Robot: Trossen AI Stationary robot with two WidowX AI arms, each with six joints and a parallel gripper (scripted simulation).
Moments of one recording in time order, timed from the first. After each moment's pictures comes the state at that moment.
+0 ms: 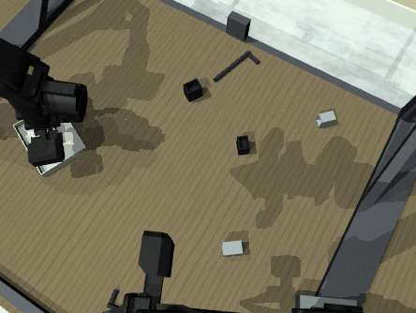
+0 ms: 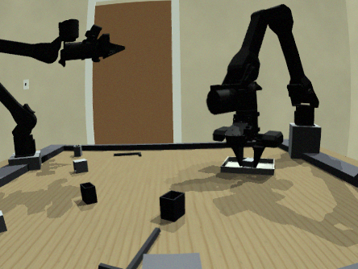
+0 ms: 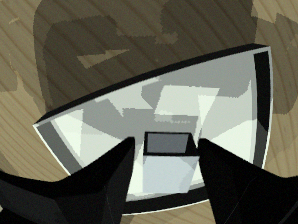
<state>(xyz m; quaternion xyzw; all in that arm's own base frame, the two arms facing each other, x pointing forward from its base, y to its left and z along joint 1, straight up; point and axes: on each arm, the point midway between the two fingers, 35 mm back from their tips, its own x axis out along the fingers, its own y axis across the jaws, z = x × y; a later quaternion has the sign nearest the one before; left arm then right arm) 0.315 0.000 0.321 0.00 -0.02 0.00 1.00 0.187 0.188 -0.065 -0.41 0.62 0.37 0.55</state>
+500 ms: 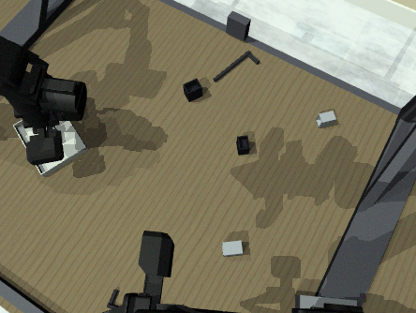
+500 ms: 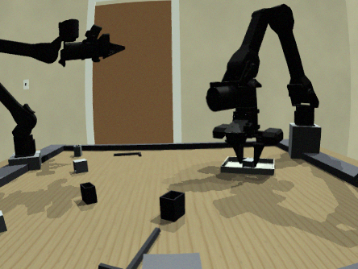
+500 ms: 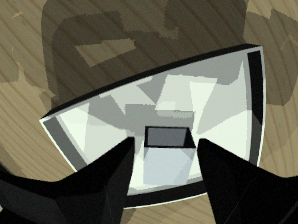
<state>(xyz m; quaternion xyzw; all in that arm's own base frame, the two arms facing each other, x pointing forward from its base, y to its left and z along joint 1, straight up) 0.315 0.000 0.321 0.00 -0.02 0.00 1.00 0.187 0.189 -0.058 -0.41 0.62 0.37 0.55</state>
